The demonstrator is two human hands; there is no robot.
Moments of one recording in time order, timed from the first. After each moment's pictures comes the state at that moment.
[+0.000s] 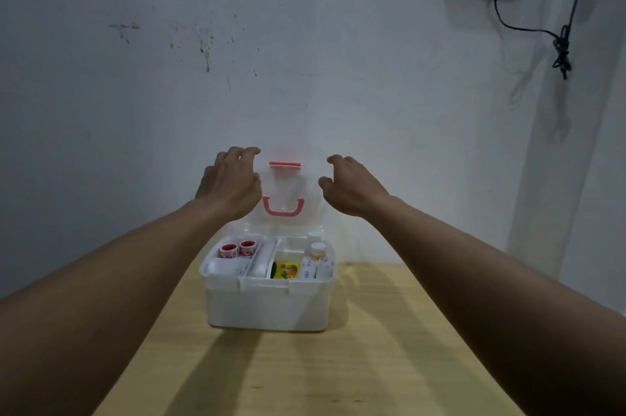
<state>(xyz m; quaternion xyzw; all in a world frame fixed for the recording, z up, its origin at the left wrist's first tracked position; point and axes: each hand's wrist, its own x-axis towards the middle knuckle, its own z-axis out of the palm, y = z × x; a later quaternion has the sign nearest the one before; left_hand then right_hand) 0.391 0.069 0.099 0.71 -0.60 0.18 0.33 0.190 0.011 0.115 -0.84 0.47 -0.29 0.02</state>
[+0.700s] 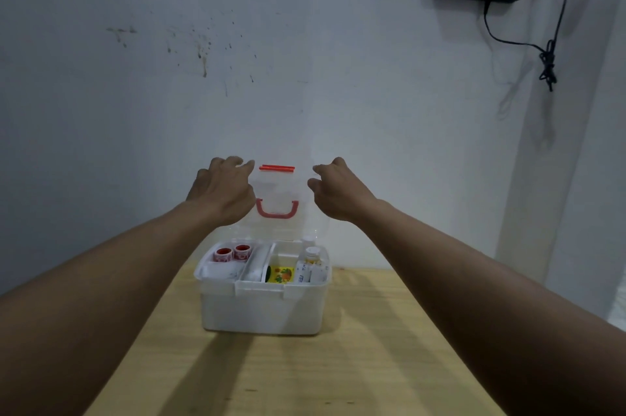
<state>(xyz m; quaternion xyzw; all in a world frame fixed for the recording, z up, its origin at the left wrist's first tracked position) 0.399 0.074 0.102 0.73 -0.61 0.20 0.23 0.199 0.014 0.117 -0.85 0.46 -0.27 0.03</state>
